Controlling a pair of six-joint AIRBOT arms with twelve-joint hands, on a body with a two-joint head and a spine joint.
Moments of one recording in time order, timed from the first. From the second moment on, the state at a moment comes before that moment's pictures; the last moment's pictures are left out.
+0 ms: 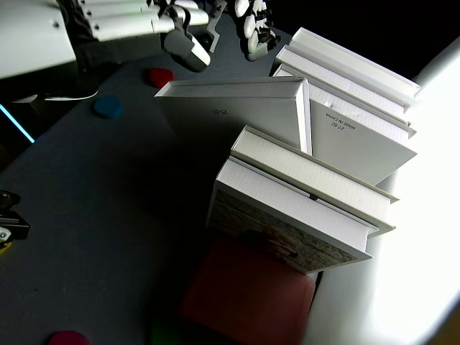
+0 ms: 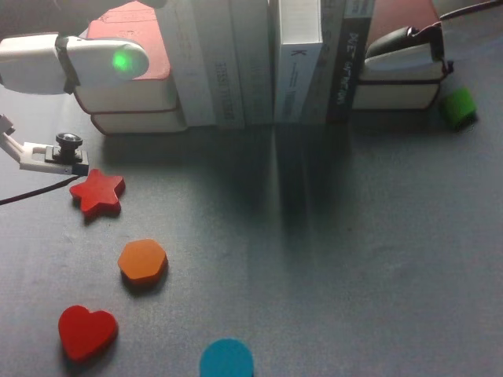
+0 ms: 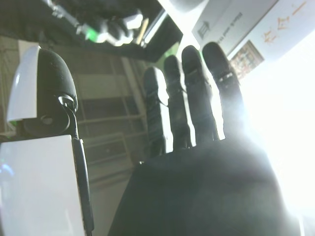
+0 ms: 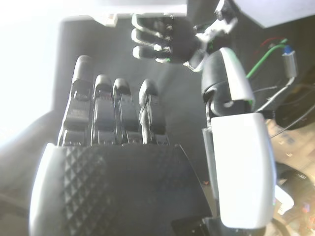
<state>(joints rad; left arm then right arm) 0.80 -1.17 1.60 0.23 -1.26 -0.68 -0.15 -0.90 1.18 -1.26 0.62 0.00</state>
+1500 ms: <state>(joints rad) 0.78 -1.19 1.61 0.25 -1.26 -0.68 0.05 -1.14 1.33 -2.34 0.68 0.69</state>
